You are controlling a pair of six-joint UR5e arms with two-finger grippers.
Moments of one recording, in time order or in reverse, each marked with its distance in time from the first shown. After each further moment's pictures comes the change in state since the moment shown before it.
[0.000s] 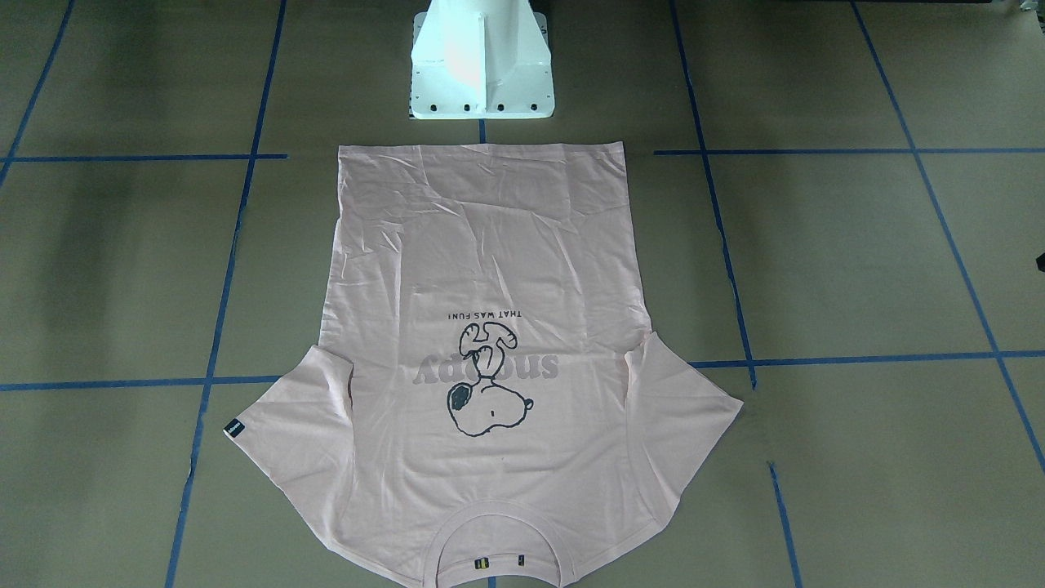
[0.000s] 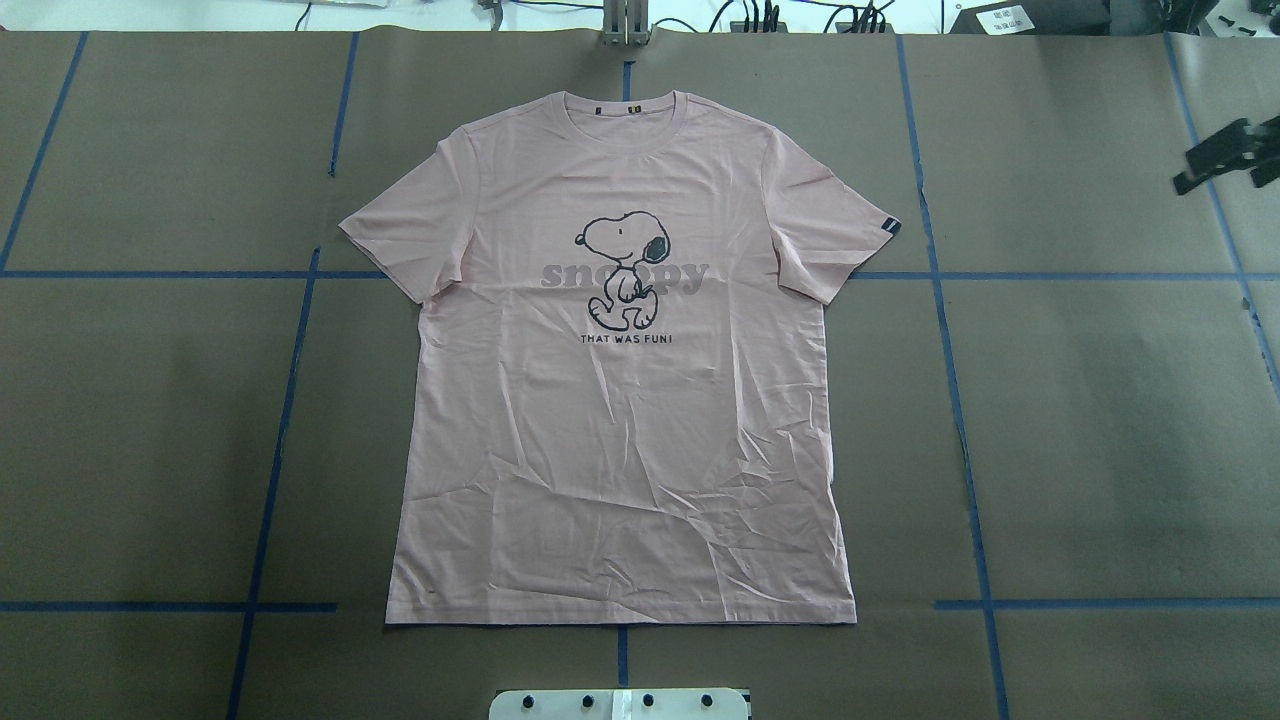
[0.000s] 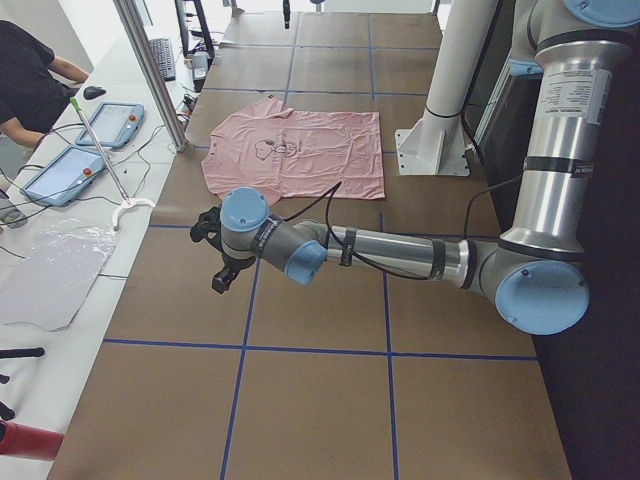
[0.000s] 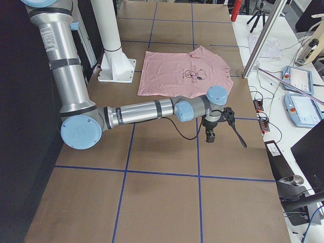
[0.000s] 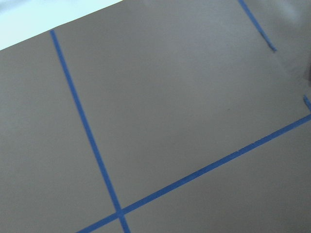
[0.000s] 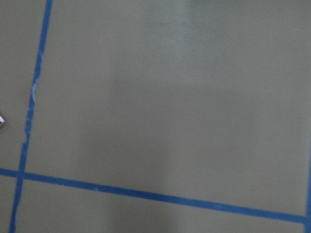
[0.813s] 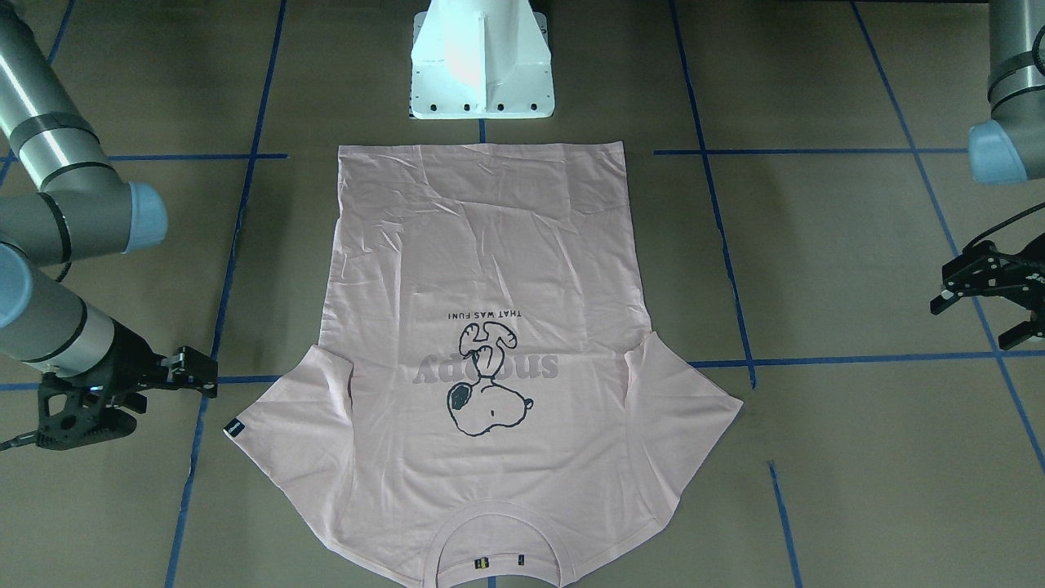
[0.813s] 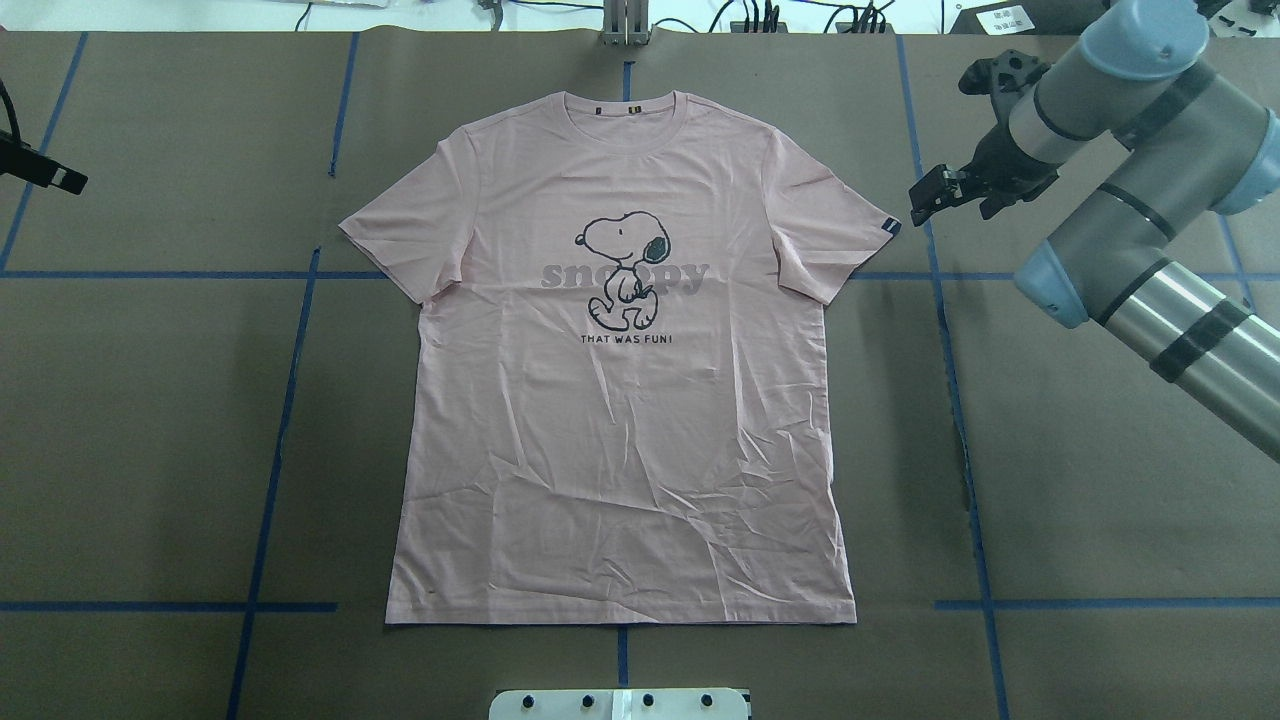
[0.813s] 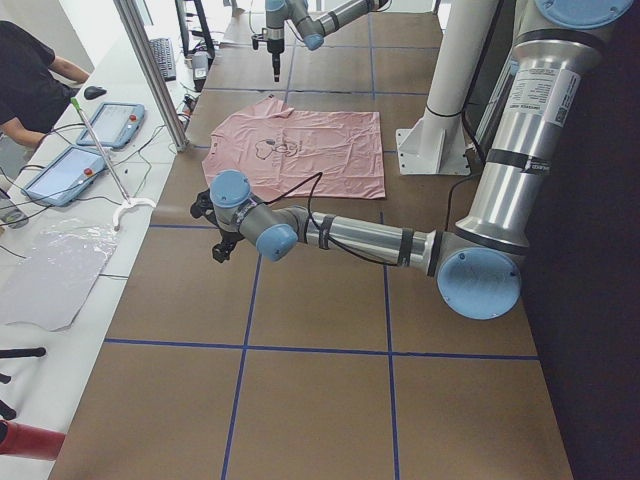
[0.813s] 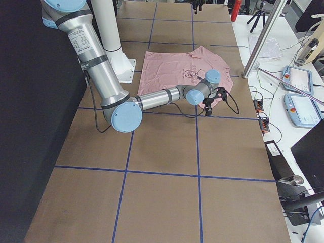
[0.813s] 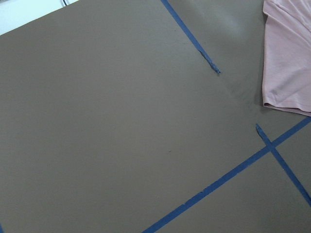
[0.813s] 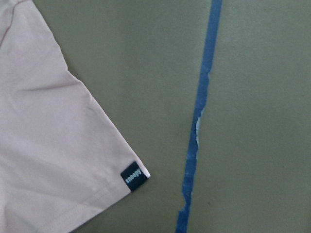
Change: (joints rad) left arm 0.147 -0.115 0.081 -0.073 0.002 -0.193; right arm -0.307 0.228 -0.198 0.219 -0.132 0.351
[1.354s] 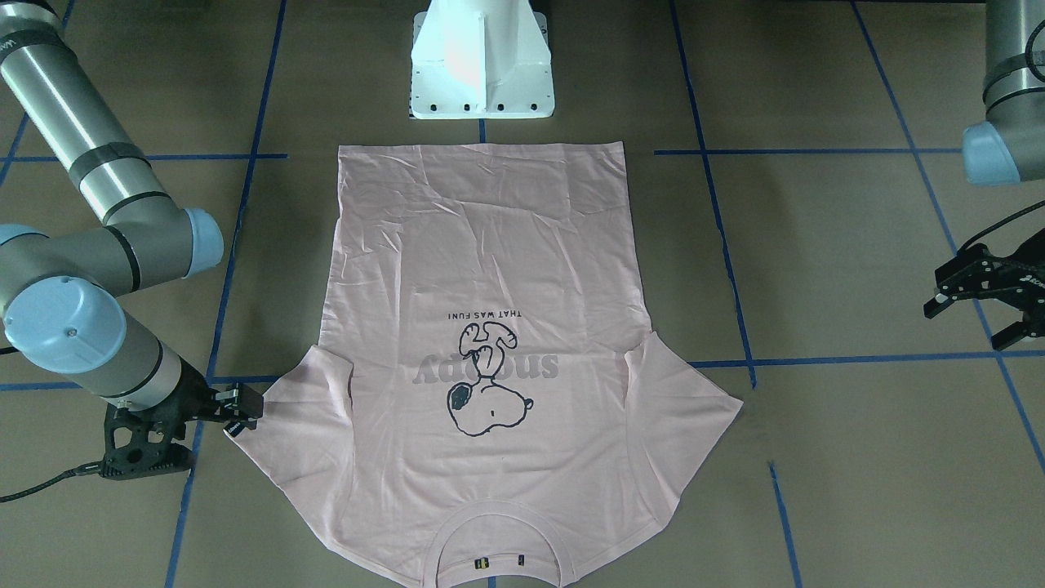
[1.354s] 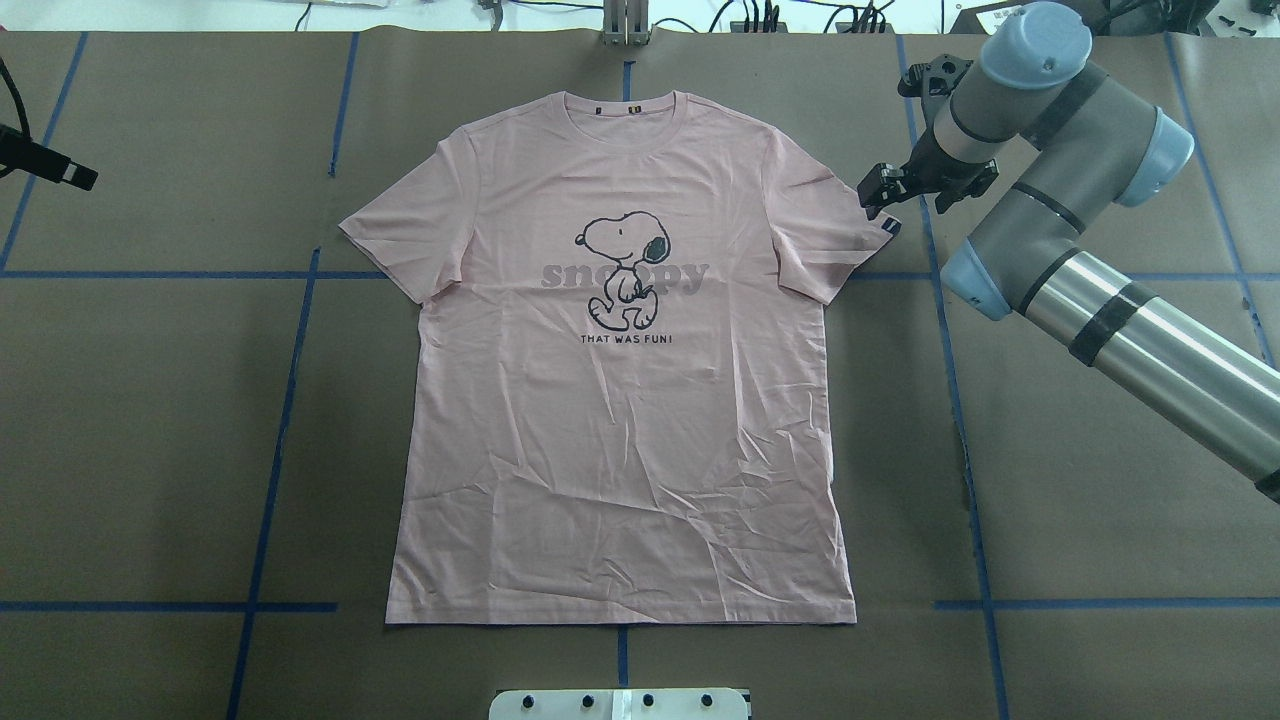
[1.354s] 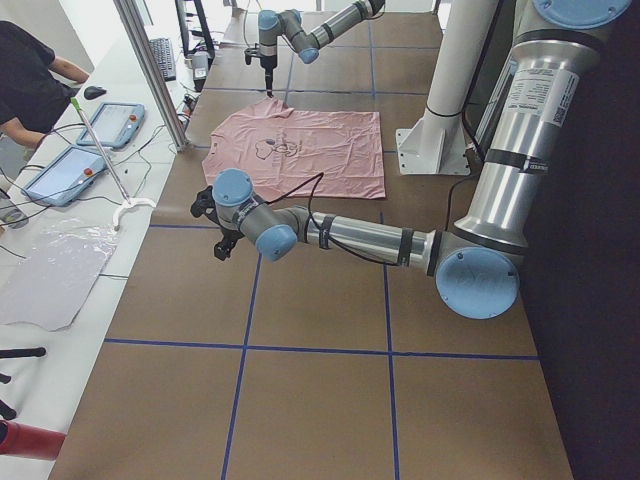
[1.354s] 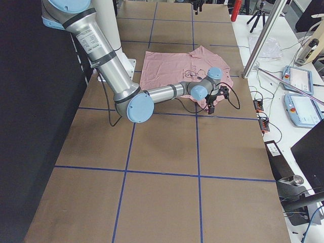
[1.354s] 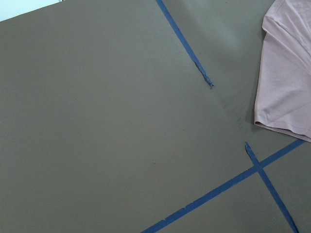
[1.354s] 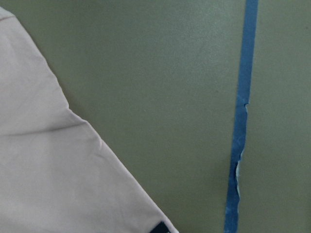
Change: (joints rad) left arm 0.007 0.001 0.000 -0.031 0.010 -0.064; right arm -0.046 0.118 -0.157 0.008 -0.094 0.047
